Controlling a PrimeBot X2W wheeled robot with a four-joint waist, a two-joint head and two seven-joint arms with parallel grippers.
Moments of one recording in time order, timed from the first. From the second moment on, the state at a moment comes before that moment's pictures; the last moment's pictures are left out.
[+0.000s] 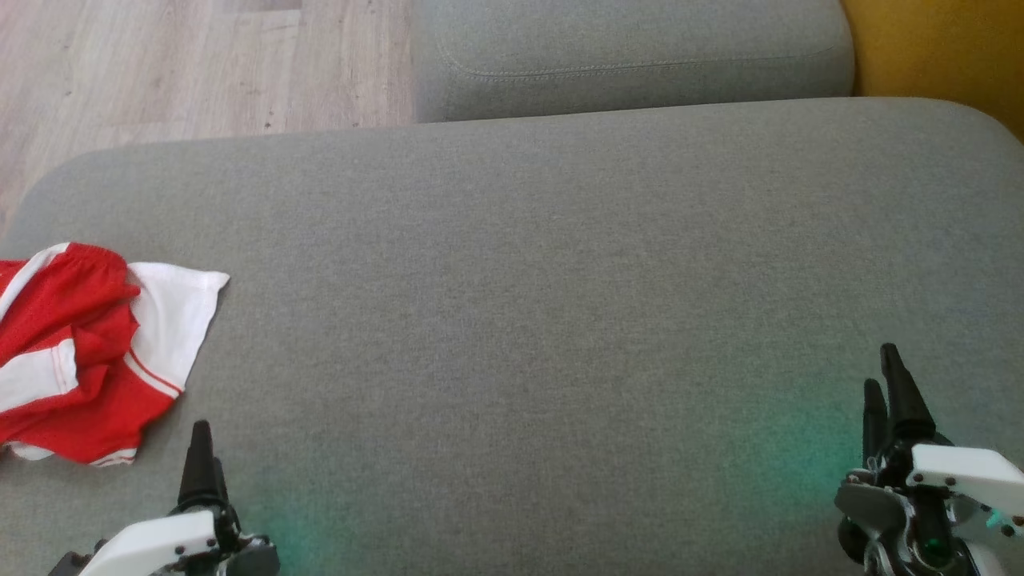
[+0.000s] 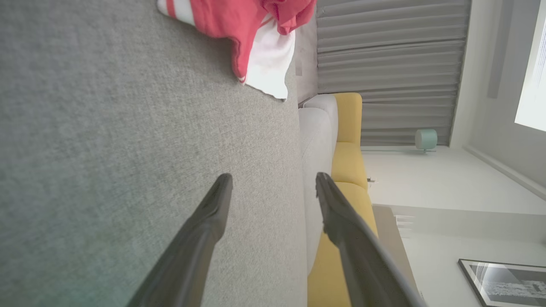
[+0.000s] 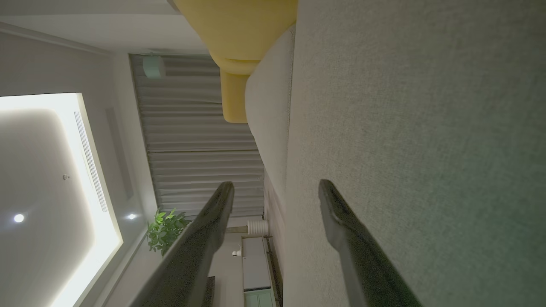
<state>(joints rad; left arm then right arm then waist) -0.02 0.04 0.06 0.35 -1.56 -0.12 0.07 -0.05 -0.04 -0.10 0.36 1.57 0.13 0.07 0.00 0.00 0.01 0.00</state>
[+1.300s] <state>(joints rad) -0.15 0.06 0.02 0.40 -0.98 -0.12 -0.04 -0.22 -0.07 -0.02 0.44 1.05 0.13 -0.04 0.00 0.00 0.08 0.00</state>
